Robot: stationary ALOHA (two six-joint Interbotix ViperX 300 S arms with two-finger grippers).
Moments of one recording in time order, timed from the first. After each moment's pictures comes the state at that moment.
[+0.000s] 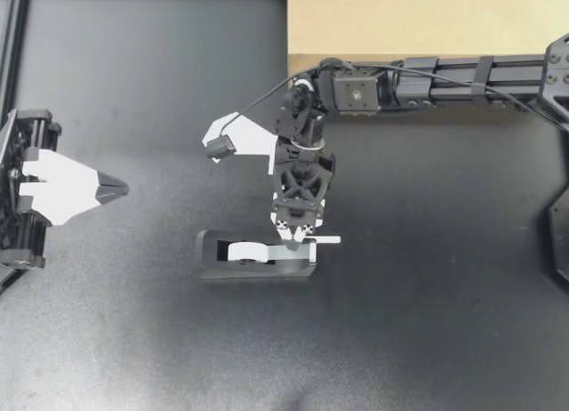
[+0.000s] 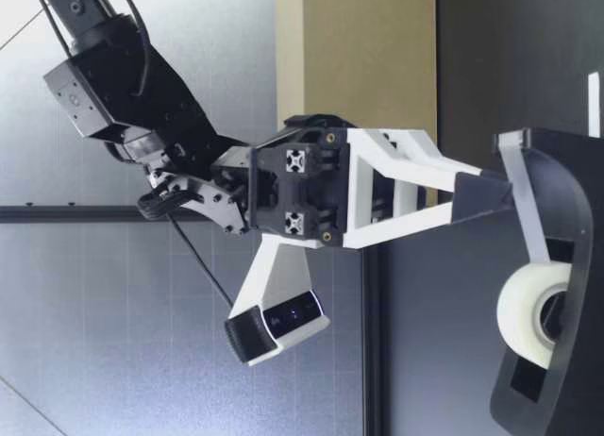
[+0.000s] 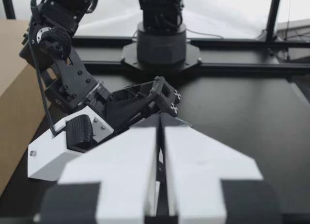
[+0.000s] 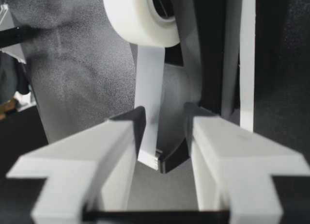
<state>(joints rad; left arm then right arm) 0.01 -0.86 1.27 -0.01 -0.38 0.00 -0.32 0.51 0.04 0.76 1.27 -0.48</state>
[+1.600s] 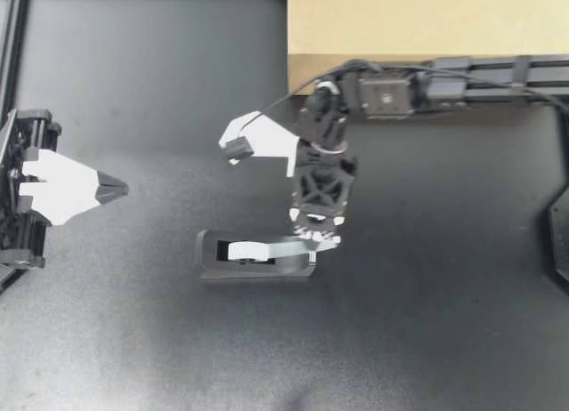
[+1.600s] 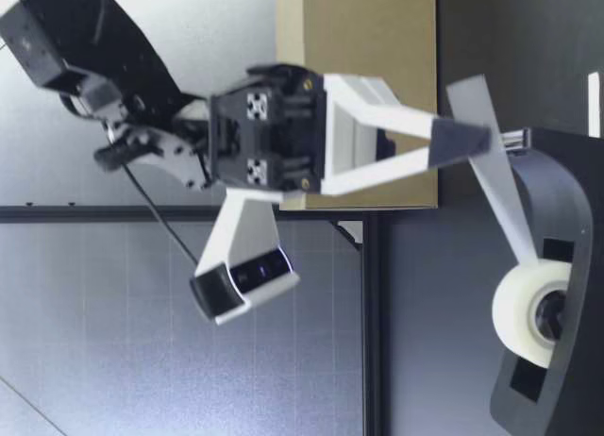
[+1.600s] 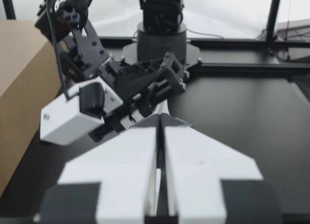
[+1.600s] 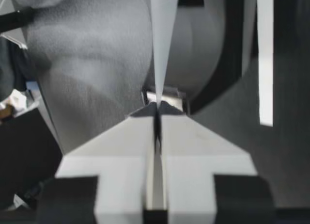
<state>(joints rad) 0.01 -0.86 1.26 -0.01 -0.38 0.00 -0.31 0.37 0.19 0.73 1.22 -0.42</state>
